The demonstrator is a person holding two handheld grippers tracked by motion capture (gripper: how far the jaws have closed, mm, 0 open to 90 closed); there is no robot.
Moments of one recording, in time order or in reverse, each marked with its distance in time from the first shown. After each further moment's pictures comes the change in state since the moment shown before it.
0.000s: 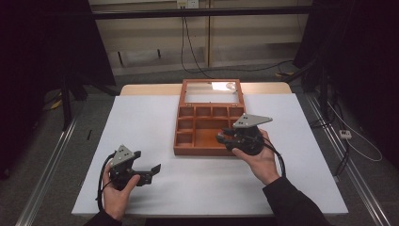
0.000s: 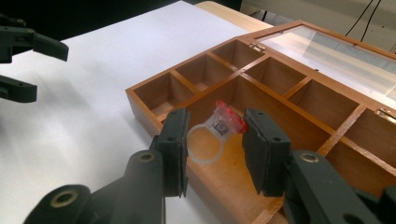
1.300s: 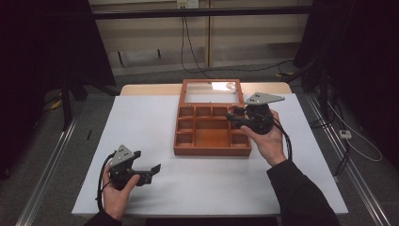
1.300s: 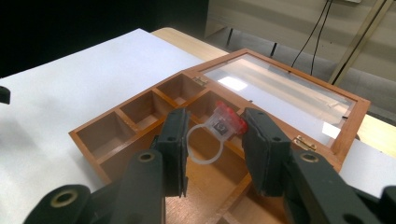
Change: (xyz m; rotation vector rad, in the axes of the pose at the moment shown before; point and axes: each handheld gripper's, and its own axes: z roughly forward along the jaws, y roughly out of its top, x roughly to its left) left arm 0.000 0.000 0.000 0.004 0.000 0.002; right arm -0.043 0.033 -0.010 -0.055 -0.114 0.021
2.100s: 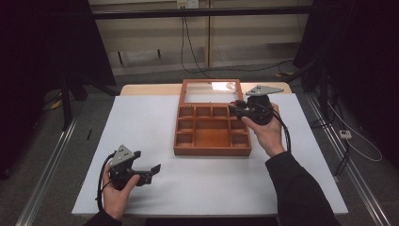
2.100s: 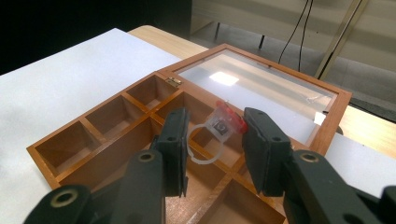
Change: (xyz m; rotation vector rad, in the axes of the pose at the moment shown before) left arm 0.001 -0.001 0.000 -0.001 0.000 -0.002; right arm -0.025 0.003 0.019 0.026 -0.042 0.046
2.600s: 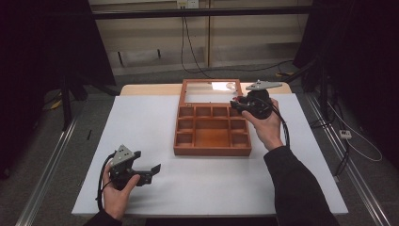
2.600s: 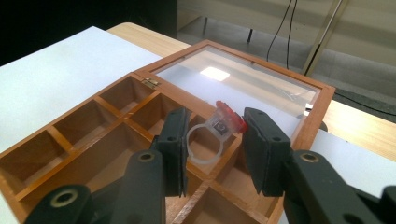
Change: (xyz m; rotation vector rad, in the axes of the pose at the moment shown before) left arm 0.000 0.000 0.001 0.000 -0.001 -0.012; right arm -0.018 0.003 0.016 0.022 -0.048 0.028
